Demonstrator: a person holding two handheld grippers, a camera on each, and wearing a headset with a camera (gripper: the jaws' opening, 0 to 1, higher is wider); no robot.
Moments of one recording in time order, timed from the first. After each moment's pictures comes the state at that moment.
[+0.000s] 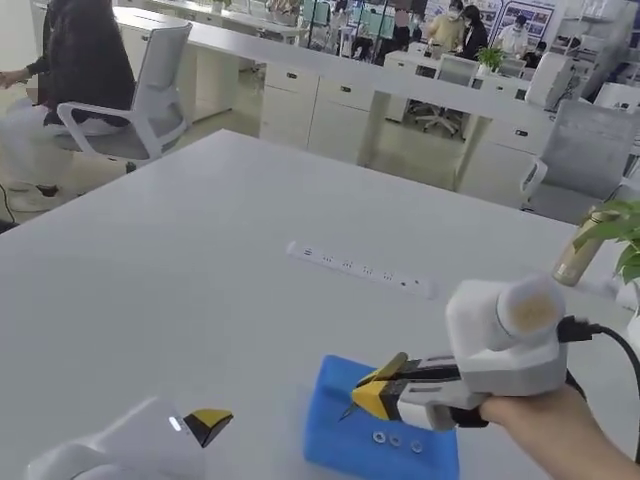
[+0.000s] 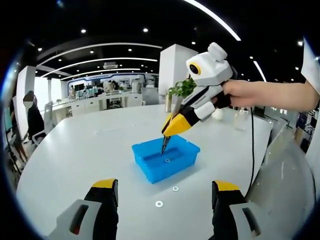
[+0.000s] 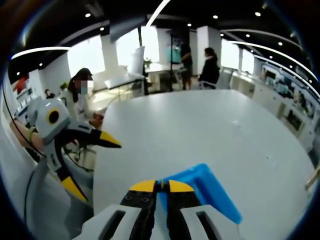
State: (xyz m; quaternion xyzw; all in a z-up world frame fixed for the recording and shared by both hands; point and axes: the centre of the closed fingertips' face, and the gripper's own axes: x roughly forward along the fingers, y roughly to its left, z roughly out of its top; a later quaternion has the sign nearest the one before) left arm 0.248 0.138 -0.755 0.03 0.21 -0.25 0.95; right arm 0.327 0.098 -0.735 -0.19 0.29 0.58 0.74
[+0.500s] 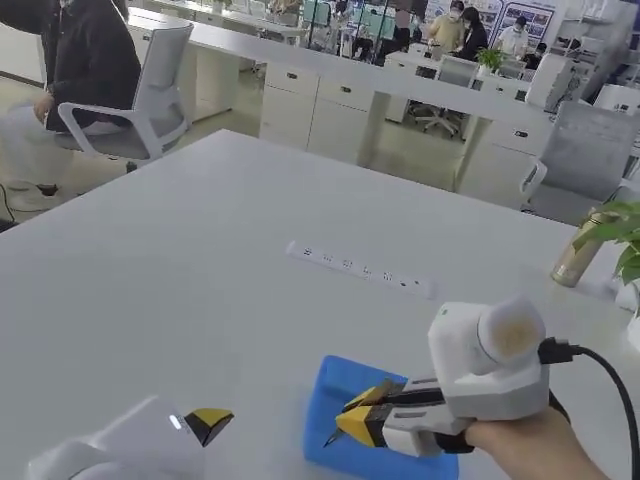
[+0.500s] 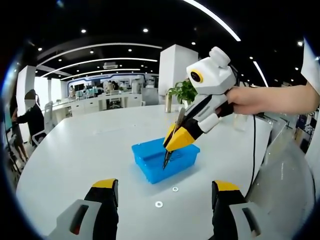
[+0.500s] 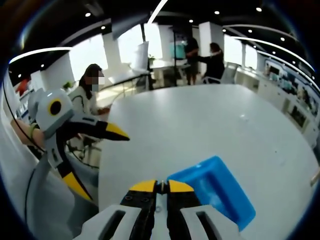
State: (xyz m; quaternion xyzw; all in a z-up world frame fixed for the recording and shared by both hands) left arm 0.248 0.139 -0.755 0.03 0.21 -0.24 0.95; right arm 0.310 0.102 -0.756 -0.19 0.31 0.59 0.72
